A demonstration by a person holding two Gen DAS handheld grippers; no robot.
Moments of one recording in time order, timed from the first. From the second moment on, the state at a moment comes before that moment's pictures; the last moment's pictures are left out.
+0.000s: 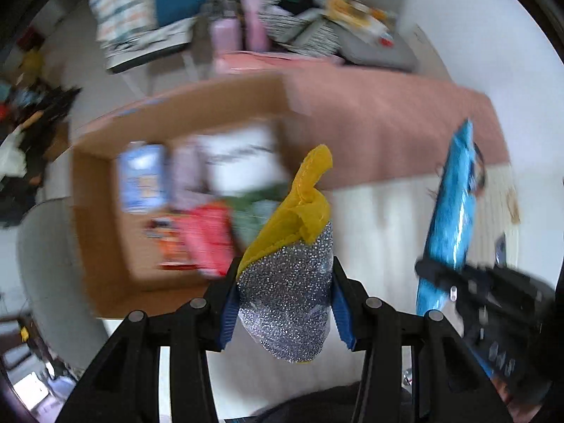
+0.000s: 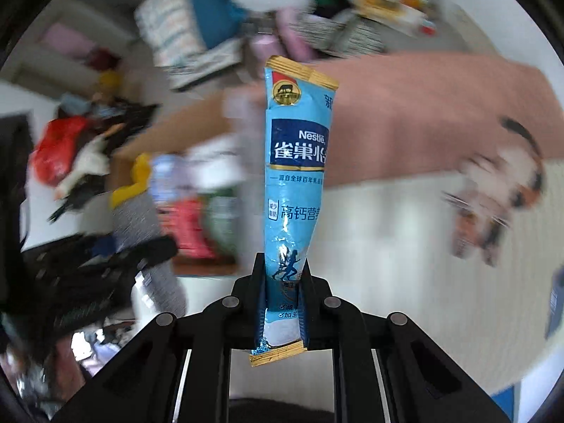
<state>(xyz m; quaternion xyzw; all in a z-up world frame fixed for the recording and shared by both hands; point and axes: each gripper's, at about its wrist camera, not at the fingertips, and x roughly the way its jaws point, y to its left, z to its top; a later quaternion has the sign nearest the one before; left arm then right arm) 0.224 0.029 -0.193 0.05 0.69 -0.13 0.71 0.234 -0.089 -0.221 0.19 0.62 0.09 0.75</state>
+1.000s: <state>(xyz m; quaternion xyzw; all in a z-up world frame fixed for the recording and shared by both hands) 0.362 0.212 -0.305 0.03 0.78 -0.02 0.63 0.295 0.171 -0.341 0.18 0.69 0.14 0.68</state>
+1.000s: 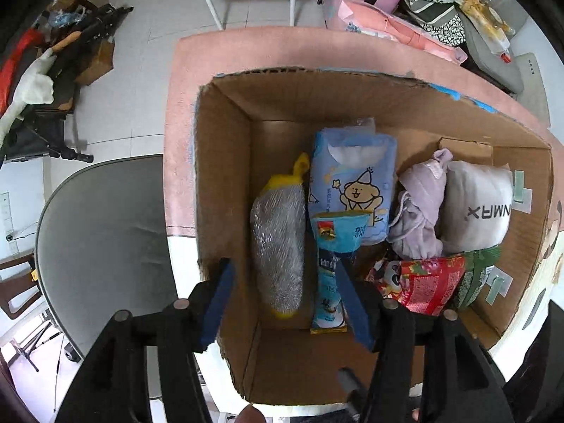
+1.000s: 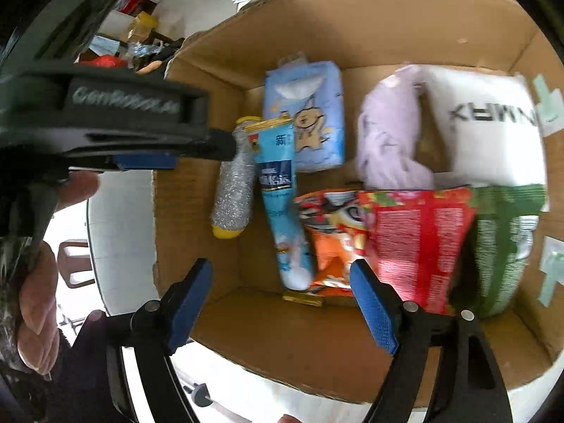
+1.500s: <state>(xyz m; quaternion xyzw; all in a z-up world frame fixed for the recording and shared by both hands) 0.282 0.195 -0.239 -0.01 0.69 -0.02 0.73 0.269 0.055 -0.265 0.05 0.67 0.03 0.74</state>
